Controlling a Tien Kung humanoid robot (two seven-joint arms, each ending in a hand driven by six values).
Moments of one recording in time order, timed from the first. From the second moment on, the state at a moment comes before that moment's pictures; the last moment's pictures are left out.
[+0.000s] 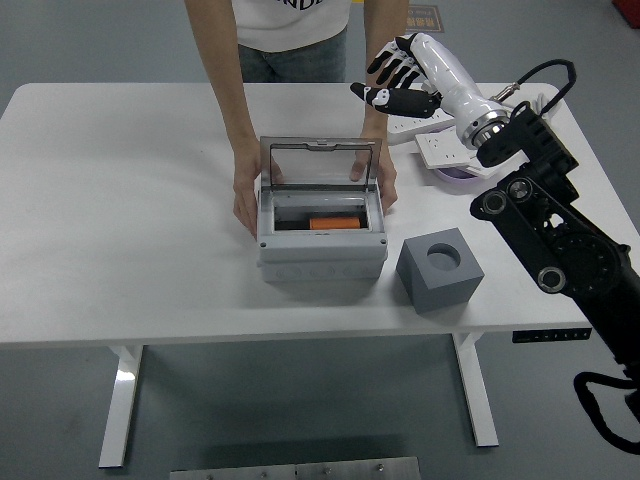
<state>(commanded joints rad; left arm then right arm) -0.16 0.34 -0.85 -0.46 0.92 0.29 0.59 0.70 -0.16 1.12 1.14 -1.79 -0.08 -0.02</state>
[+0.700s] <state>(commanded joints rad) -0.18 0.34 -0.87 -0.46 0.96 0.28 0.60 0.71 -0.05 1.13 0.97 -1.67 -0.13 0.11</state>
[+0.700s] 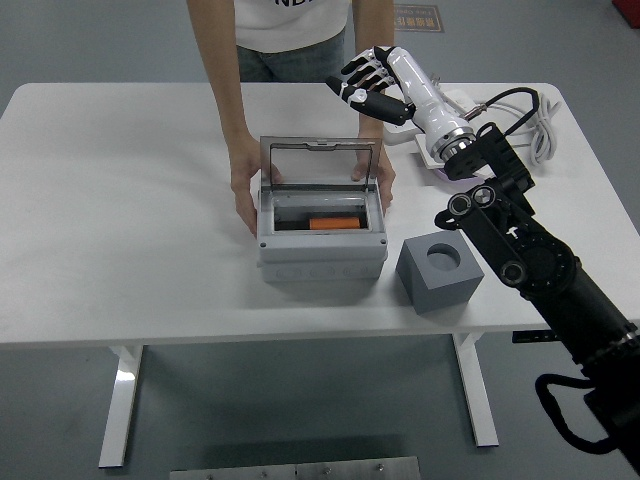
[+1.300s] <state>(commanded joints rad) -0.19 0.34 -0.87 -0.45 0.96 0.27 0.59 0.70 -0.01 1.05 0.91 -1.66 -0.14 0.09</state>
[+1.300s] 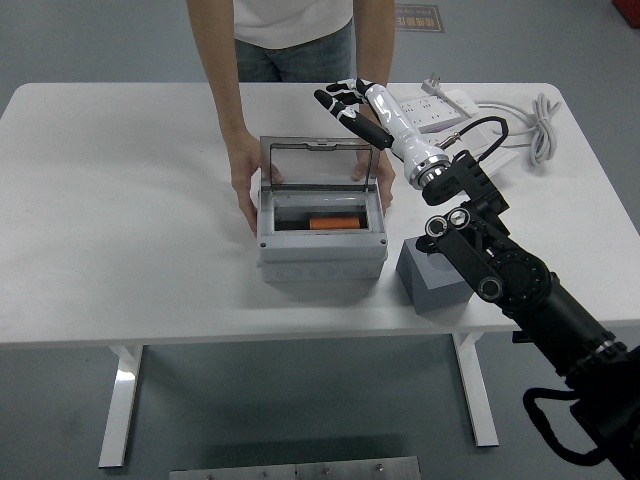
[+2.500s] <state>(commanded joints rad) -0.18 0.34 -0.84 -0.45 0.93 0.30 0.56 0.72 -0.11 0.83 0.97 -1.65 -0.14 0.04</state>
